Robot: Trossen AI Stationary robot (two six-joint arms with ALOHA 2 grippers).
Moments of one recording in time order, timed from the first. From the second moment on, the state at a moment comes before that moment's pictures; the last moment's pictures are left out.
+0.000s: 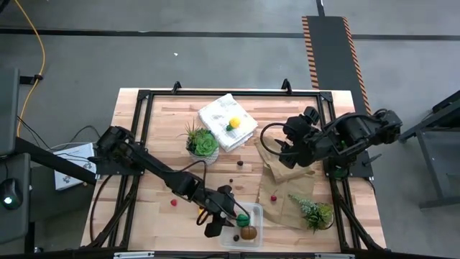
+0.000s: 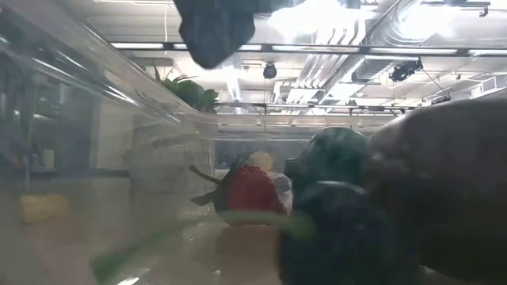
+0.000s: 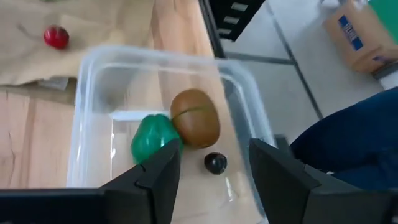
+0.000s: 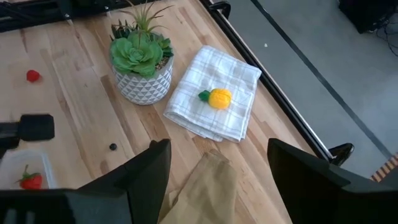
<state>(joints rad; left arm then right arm) -0.36 1.83 1.20 -0.01 0.05 -0.45 0.41 1.53 2.01 -1.57 0.70 0.68</state>
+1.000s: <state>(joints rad) -0.24 1.13 1.20 -0.18 0.04 -0.42 0.69 0.90 0.75 0.01 0.54 0.85</state>
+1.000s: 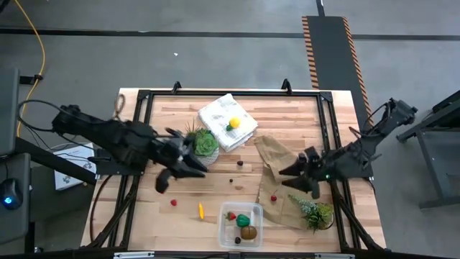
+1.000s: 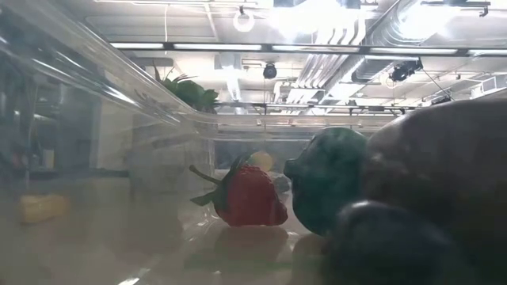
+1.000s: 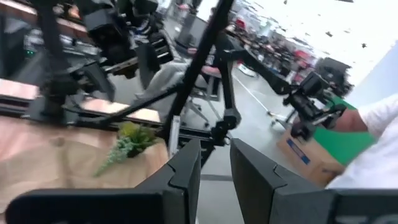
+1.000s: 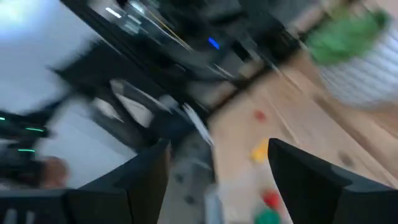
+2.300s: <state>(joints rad) -0.24 0.77 1.20 -0.62 -0.20 -0.47 0.37 1.61 1.43 -1.06 -0.05 0.38</state>
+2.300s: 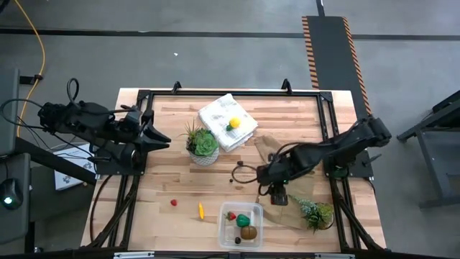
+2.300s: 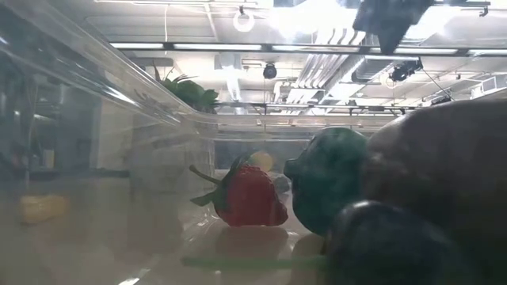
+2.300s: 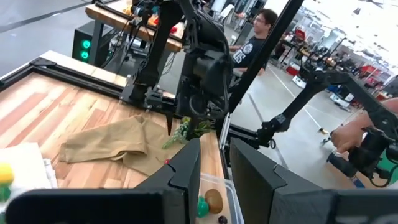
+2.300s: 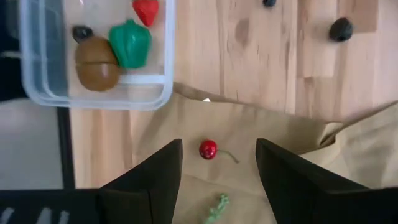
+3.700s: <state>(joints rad) -0.24 0.77 1.20 -0.72 -0.16 -0.47 0.45 1.71 1.21 -0.92 -0.05 1.72</state>
